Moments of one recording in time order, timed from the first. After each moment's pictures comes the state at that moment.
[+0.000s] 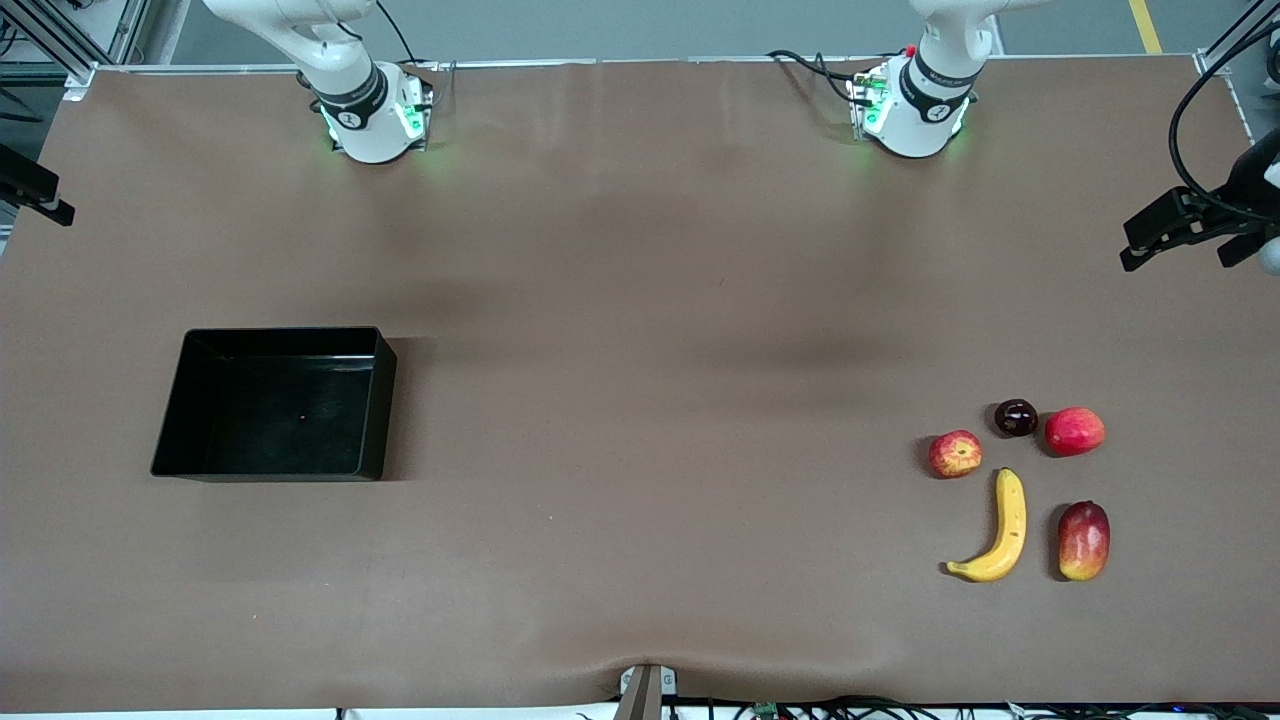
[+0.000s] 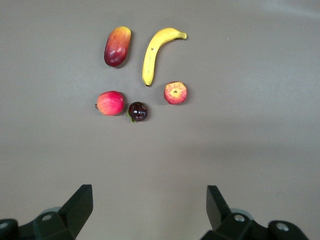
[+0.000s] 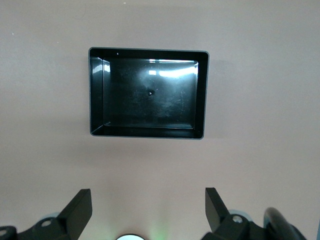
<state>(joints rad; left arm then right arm) 0.18 -0.01 -0.21 -1.53 0.02 1.56 -0.05 0.02 -0.07 -0.17 -1.55 -0.01 1.45 -0.21</state>
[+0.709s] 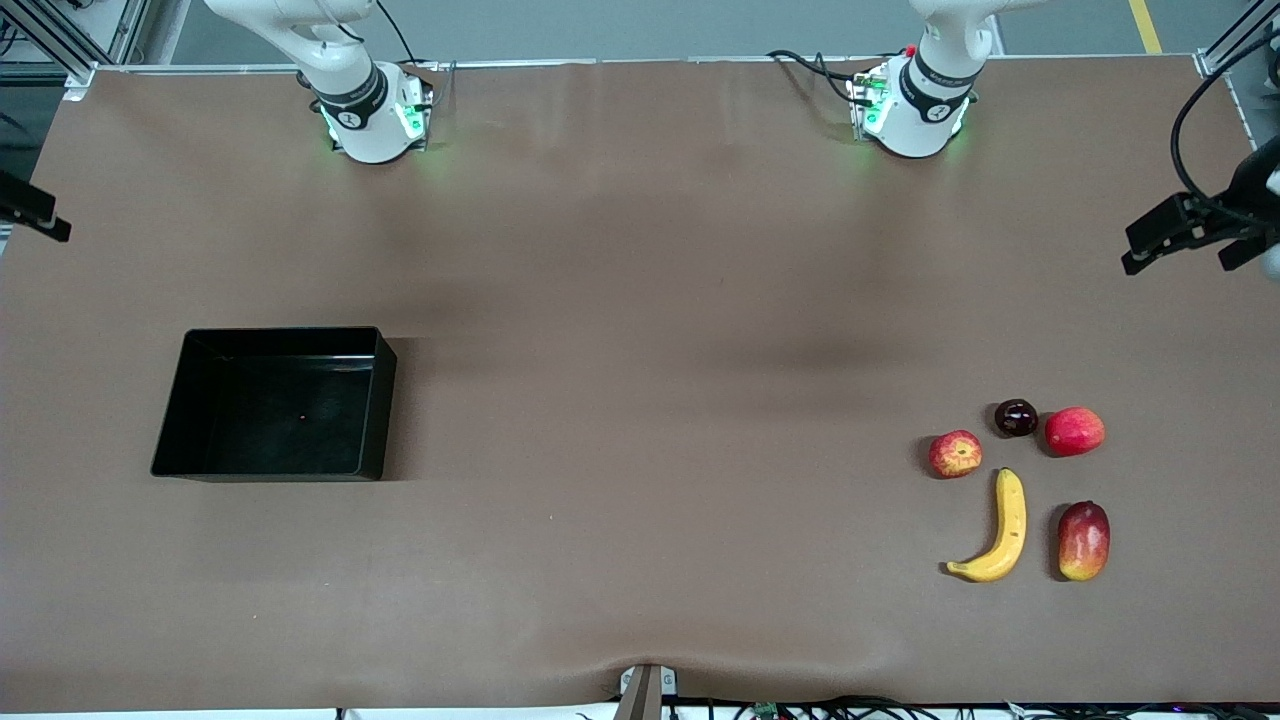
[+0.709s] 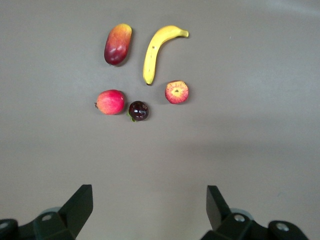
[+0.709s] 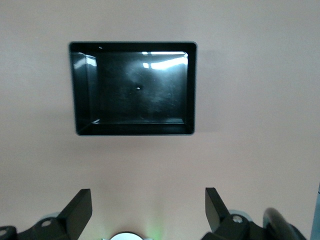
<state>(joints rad) 0.19 0.03 -0.21 -1.52 0.02 1.57 -0.05 -0.04 0.00 -0.18 -1.55 -0.04 1.46 -0.21</state>
